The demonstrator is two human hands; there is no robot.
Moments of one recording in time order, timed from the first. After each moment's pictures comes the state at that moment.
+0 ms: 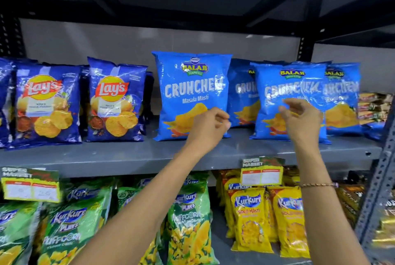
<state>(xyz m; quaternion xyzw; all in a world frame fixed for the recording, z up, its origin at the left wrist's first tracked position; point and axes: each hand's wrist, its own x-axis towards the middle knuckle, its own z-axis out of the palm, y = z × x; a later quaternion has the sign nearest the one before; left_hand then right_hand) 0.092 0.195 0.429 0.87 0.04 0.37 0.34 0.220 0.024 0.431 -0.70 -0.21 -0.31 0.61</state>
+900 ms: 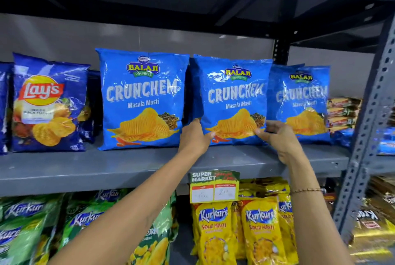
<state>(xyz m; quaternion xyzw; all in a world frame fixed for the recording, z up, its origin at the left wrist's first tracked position) 0.191 0.139 0.420 0.88 0.19 0.29 0.33 0.320 -0.027 0.412 -0.73 -0.21 -0.04 0.65</state>
